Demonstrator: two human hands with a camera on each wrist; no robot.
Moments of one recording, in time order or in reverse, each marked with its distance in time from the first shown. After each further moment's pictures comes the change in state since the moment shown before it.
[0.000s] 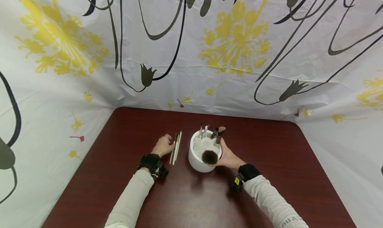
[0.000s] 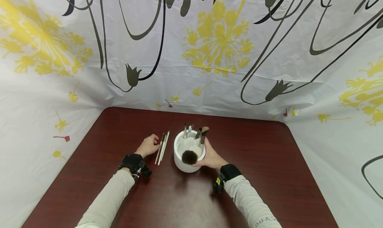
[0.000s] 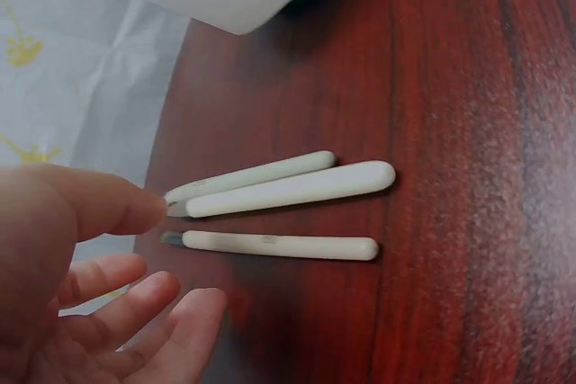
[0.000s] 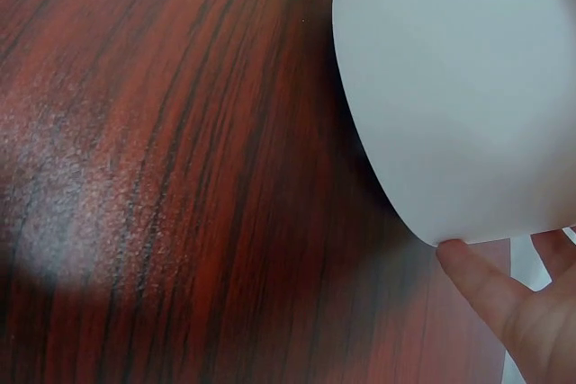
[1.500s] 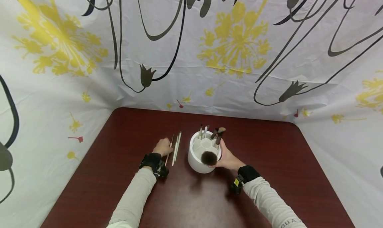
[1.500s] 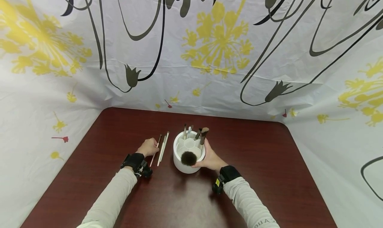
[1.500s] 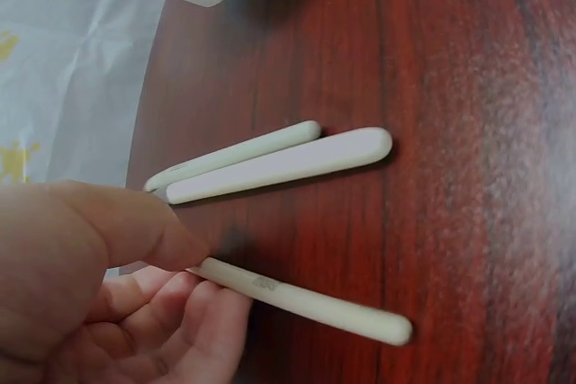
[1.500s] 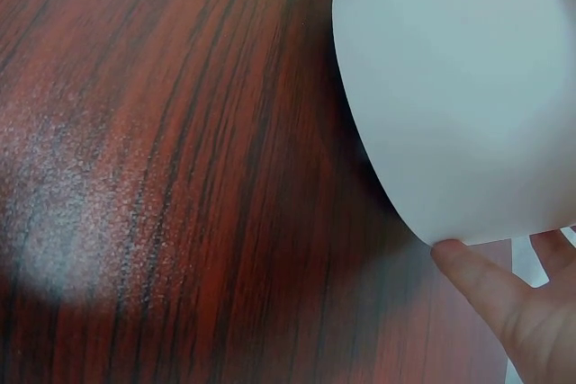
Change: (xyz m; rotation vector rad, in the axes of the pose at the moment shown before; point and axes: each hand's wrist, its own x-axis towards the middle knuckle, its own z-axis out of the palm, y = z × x) left_hand -0.001 0.000 -0.003 0.064 -0.143 -0.099; right_hand 0.006 0.034 0.003 0.032 0.054 -0.004
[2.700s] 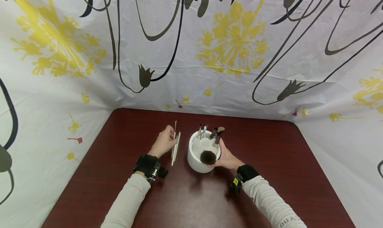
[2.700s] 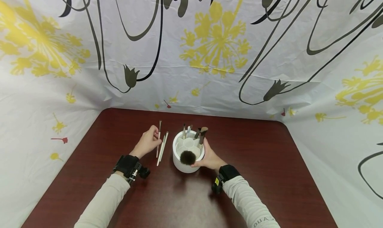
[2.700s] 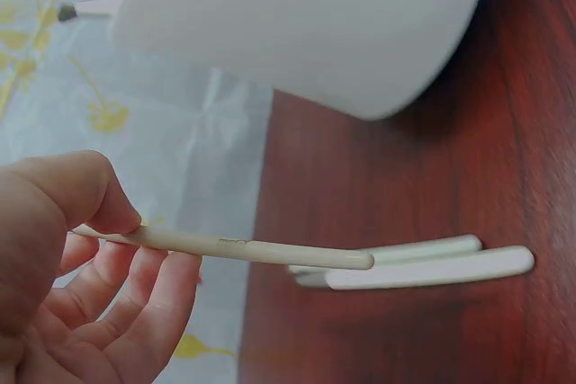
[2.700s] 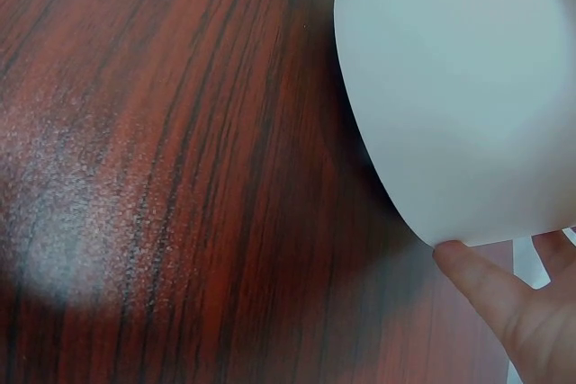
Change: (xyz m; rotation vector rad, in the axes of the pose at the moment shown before) left_hand -0.016 0.030 -0.025 -0.187 0.236 0.304; right_hand -0.006 -0.028 0.001 0.013 -0.020 -0.002
